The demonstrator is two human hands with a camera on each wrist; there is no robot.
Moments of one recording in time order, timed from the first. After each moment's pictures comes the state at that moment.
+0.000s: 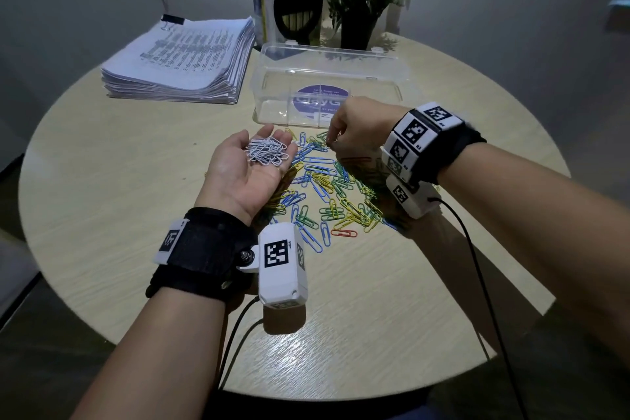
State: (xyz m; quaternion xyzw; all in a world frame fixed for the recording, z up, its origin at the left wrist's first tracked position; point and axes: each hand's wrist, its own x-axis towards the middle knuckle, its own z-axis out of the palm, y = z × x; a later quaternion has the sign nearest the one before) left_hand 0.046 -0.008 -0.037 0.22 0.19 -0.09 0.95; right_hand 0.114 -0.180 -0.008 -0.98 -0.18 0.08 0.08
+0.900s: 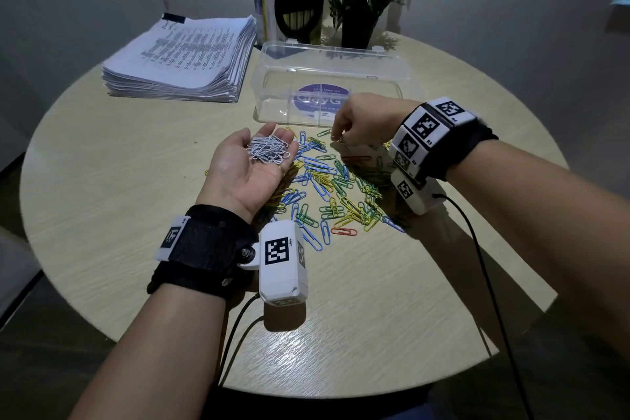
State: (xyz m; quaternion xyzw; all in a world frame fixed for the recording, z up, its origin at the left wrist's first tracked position) left_hand 0.045 -0.009 -0.037 0.23 0.19 -0.09 0.95; right_hand 0.110 -0.185 0.007 -0.97 -0.20 0.11 0.04
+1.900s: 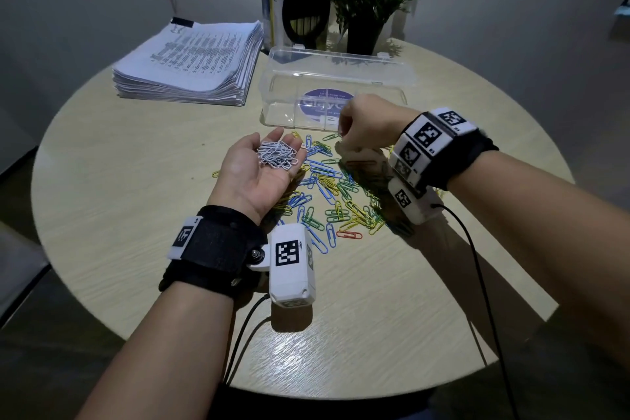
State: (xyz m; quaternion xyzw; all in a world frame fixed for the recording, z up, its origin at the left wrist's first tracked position) left_hand 0.048 -0.010 -0.039 0.24 0.20 -0.10 0.94; right_hand 0.103 -0.173 0.009 -0.98 -0.13 0.09 0.08
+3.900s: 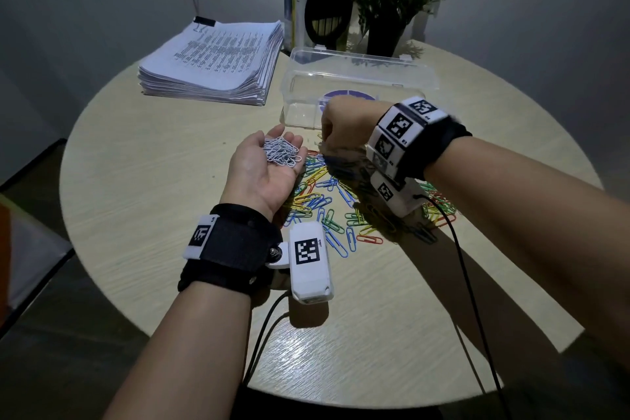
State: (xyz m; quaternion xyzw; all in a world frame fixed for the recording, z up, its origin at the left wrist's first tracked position) left_hand 0.054 0.005 -0.042 0.25 0.22 -0.05 0.94; right_hand 0.124 -0.119 0.003 -0.97 -0.21 0.11 0.01
